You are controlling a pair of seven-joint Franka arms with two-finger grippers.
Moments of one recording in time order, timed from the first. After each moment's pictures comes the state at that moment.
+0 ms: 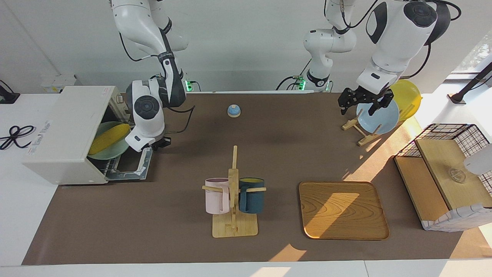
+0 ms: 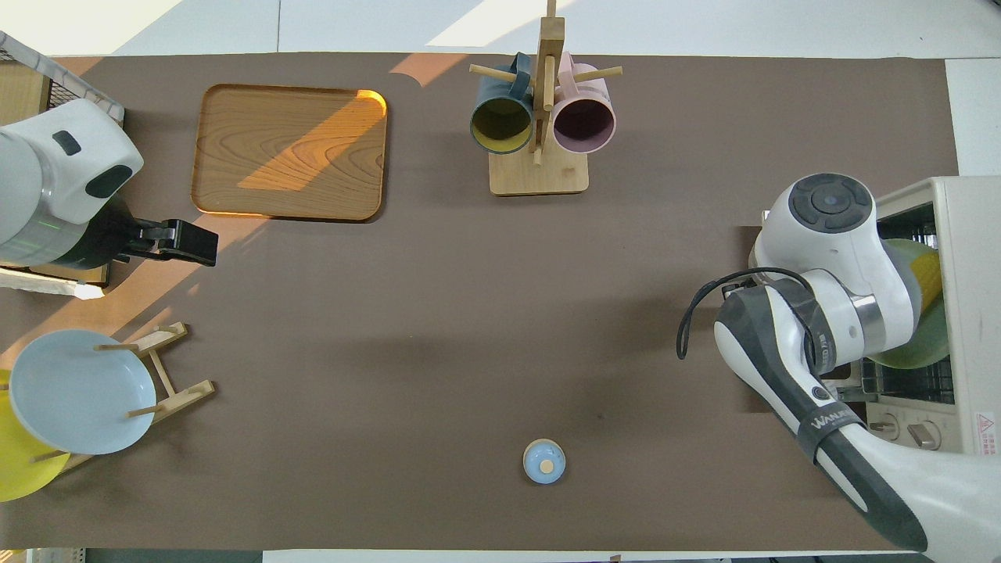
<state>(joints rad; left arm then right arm) -0.12 -0.03 -0.09 -1.71 -0.01 1.66 -0.08 0.00 0.17 0.12 -2.06 -0.27 1.96 0.12</state>
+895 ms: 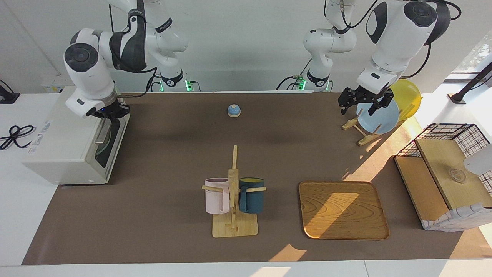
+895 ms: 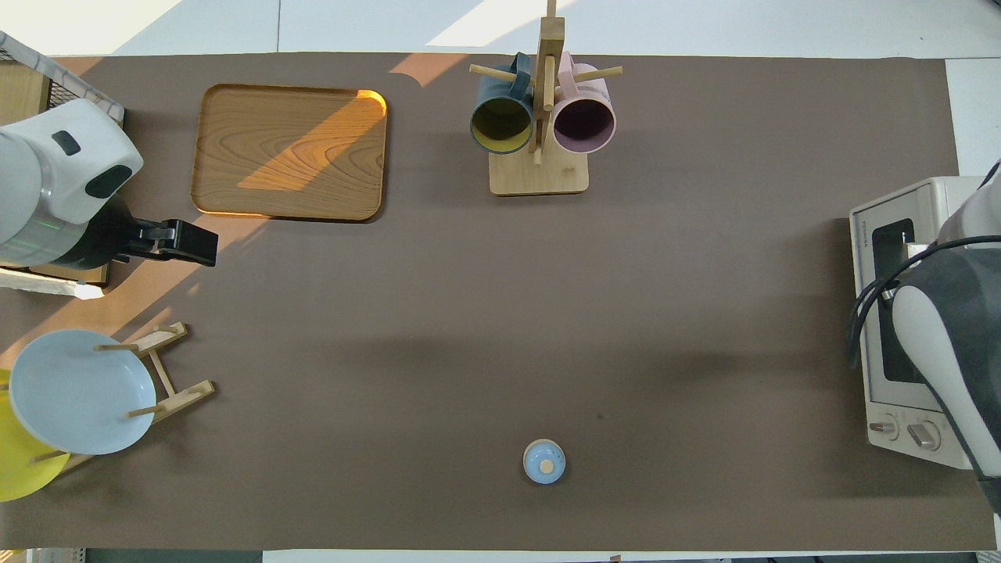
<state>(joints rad) -0.12 -0.03 -0.09 -1.71 -0.01 1.66 -0.08 -0.15 -0.04 0.11 -1.85 -0.23 1.59 -0.16</state>
